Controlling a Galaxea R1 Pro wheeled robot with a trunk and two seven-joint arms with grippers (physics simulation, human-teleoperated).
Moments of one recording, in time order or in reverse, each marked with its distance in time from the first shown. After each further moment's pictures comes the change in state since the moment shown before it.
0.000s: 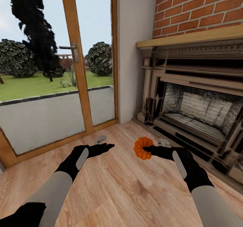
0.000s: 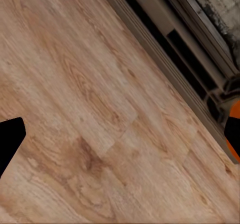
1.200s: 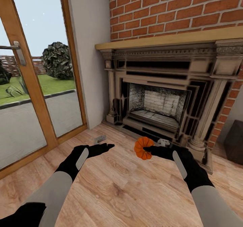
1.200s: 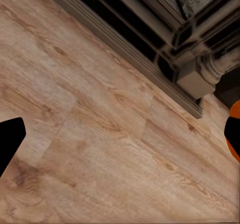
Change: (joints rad) left arm 0.000 0.000 0.000 0.000 0.000 0.000 0.001; right arm 0.000 -0.001 -0.001 0.000 0.007 -0.001 -0.002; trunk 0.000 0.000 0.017
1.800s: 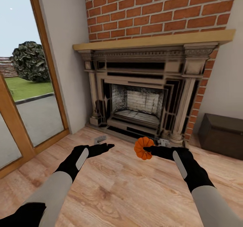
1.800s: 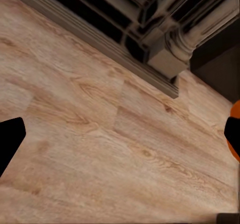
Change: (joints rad) left arm 0.000 0.000 0.000 0.000 0.000 0.000 0.001; right arm 0.000 -0.001 0.000 0.000 0.000 0.000 0.000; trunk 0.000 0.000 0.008
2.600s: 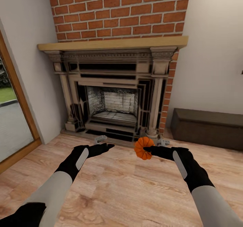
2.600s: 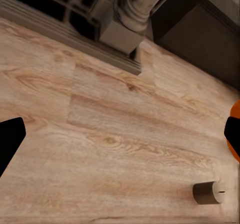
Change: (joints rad) left arm 0.000 0.000 0.000 0.000 0.000 0.000 0.000; right arm 0.000 0.000 0.000 0.001 0.000 0.000 0.000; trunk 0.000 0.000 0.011
